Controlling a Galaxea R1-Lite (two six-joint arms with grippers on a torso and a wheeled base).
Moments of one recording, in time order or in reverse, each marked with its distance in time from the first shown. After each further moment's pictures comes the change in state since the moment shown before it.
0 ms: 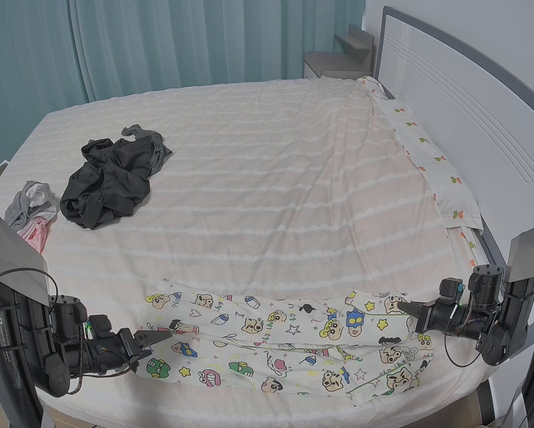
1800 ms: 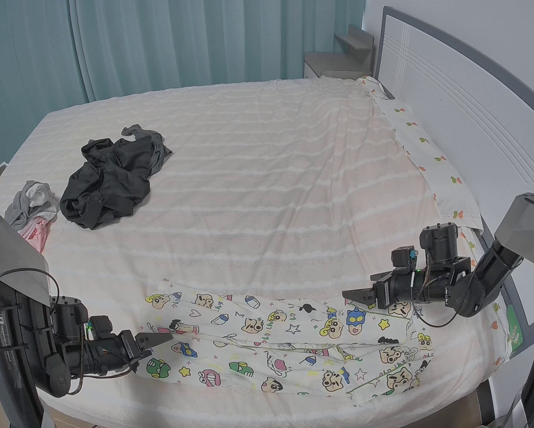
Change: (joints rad) left arm -0.001 0.012 0.000 0.000 0.002 0.038; right arm 0.167 -0.040 -0.551 0.756 -0.053 -0.198
